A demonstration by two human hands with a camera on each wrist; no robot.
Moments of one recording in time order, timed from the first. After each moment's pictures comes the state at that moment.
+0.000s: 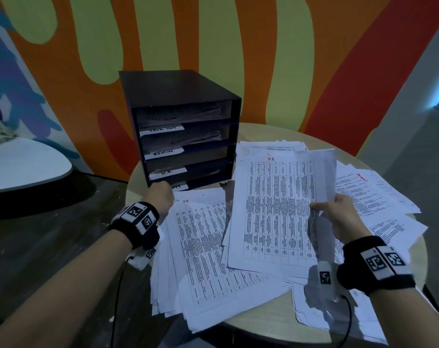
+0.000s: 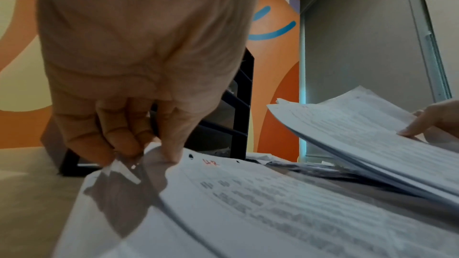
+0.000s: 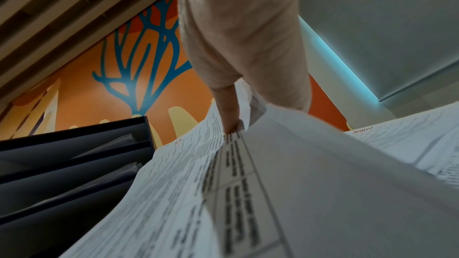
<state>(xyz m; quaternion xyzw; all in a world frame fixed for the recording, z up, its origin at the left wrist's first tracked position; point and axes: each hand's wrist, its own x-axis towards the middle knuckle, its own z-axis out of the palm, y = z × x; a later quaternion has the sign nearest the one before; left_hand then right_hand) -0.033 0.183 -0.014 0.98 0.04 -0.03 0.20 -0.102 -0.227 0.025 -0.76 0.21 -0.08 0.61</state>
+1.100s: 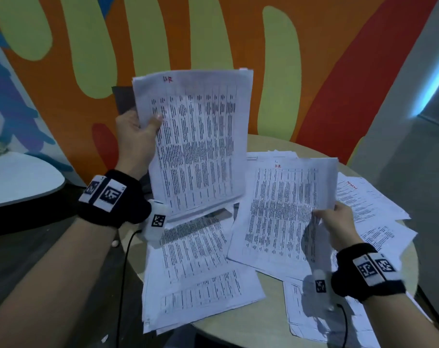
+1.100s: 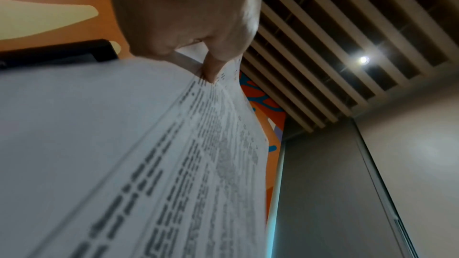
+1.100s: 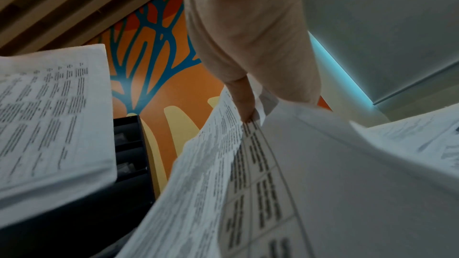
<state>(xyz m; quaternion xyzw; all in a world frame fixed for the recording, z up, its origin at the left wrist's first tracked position) -0.063 0.154 0.154 0.68 -0.10 0.34 0.65 -0.112 -0.231 0.037 -0.74 0.24 -0.14 0.61</state>
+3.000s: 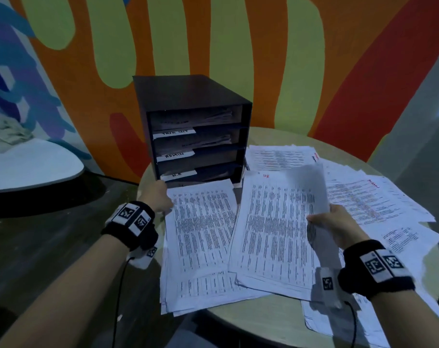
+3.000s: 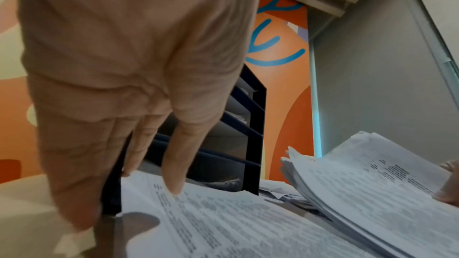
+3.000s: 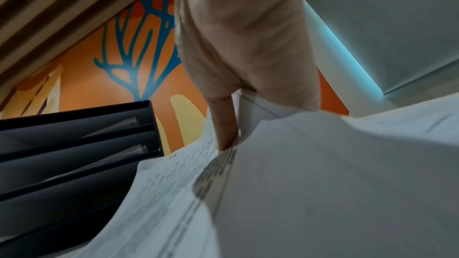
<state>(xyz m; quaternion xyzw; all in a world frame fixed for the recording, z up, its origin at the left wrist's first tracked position) -0.046 0.205 0.006 0.97 0.08 -0.01 0.22 -0.097 -0.216 0.013 -0.81 0.21 0.00 0.55</state>
